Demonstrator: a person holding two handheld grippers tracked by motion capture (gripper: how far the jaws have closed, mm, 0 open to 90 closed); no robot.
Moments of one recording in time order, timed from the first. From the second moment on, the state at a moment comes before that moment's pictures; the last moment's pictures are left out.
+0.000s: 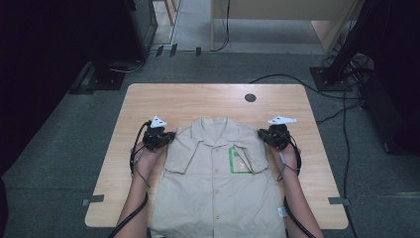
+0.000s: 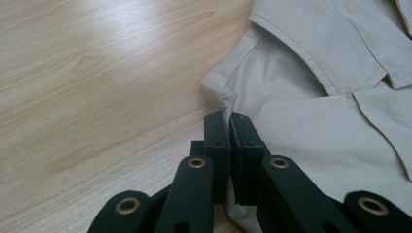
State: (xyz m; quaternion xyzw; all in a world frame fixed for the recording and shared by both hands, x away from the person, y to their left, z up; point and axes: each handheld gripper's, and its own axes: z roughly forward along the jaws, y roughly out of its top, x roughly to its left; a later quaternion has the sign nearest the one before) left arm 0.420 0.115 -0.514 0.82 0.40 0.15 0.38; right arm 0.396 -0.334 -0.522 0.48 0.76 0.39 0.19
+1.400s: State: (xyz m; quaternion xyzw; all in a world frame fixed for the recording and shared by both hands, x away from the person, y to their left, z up) left arm 0.422 0.114 -0.512 0.81 0.38 0.17 0.41; right arm 0.398 -0.331 -0.522 0.44 0.77 0.42 0.18
